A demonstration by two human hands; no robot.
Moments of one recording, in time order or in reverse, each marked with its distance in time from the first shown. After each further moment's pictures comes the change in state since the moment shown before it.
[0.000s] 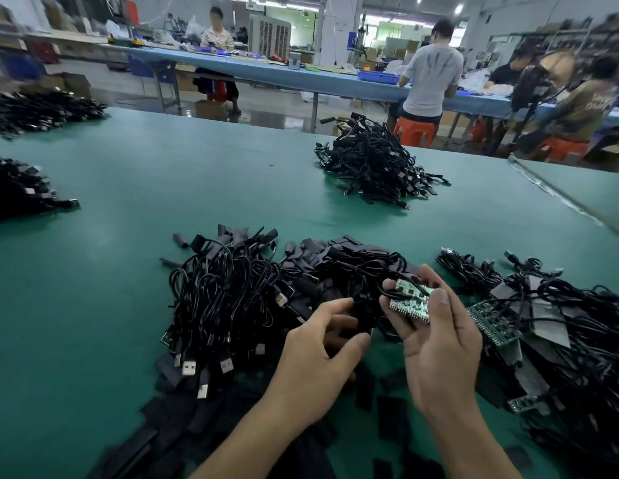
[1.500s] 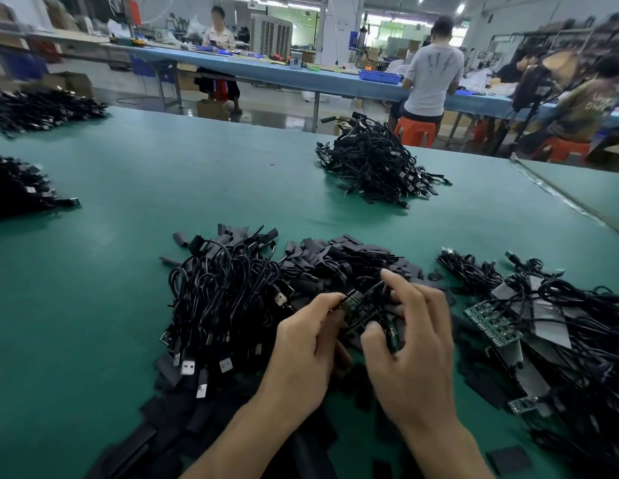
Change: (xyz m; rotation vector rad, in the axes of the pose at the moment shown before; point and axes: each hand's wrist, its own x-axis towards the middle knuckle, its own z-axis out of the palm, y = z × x) left_hand 0.004 -0.001 -0.004 0.048 0.102 0.256; right_hand -0.019 0.000 0.006 -1.112 -0.166 -0.595
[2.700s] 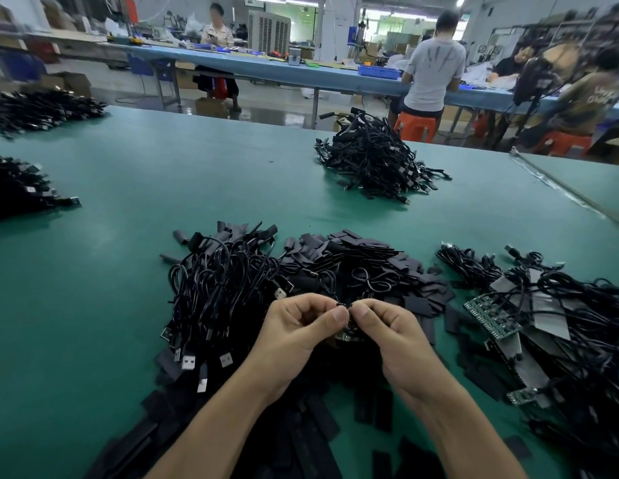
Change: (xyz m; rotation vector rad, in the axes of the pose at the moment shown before) left_hand 0.012 0.002 -0.017 -0.517 -0.069 -0.283; right_hand 0.013 0.010 0.006 0.951 -0.528 0.527
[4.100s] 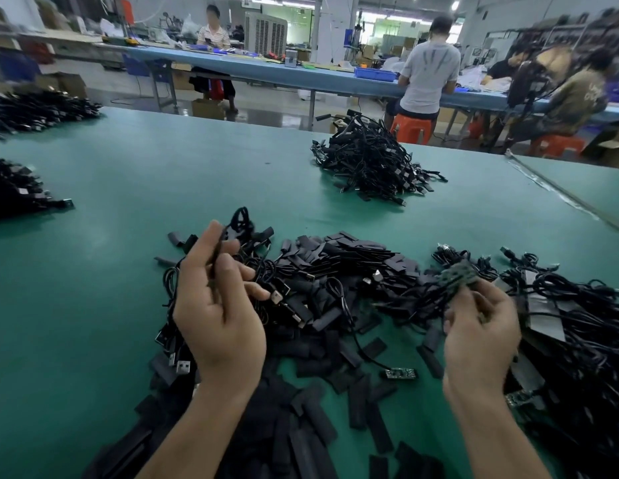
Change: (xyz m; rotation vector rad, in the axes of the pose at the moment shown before) left_hand 0.002 0.028 -0.013 0.329 0.741 0.761; right_hand -0.001 -0.009 -0.045 -0.035 0.980 -0.175
